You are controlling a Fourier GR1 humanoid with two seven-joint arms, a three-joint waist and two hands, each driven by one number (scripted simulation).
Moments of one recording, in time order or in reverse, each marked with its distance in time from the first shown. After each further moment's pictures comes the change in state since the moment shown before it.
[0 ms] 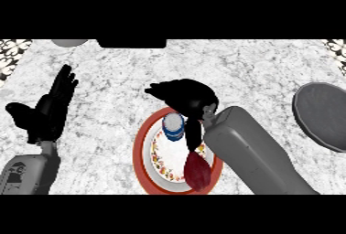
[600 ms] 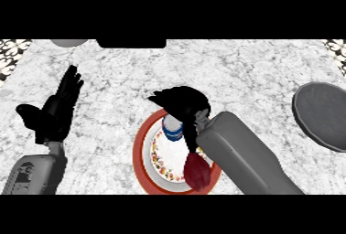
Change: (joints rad) left arm -0.002 -0.043 -0.005 -0.002 -0.041 0.006 -0.006; right arm 0.027 0.050 0.017 0.102 0.172 0.006 -0.059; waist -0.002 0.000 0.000
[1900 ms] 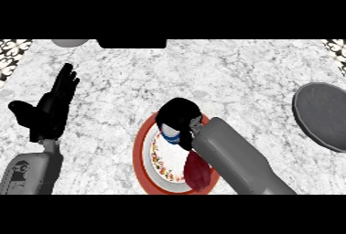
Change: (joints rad) left arm -0.014 -0.004 0.049 -0.001 -0.017 -0.041 0.017; right arm 0.000 0.023 0.092 0.198 0.128 -0.097 -0.220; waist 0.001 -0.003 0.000
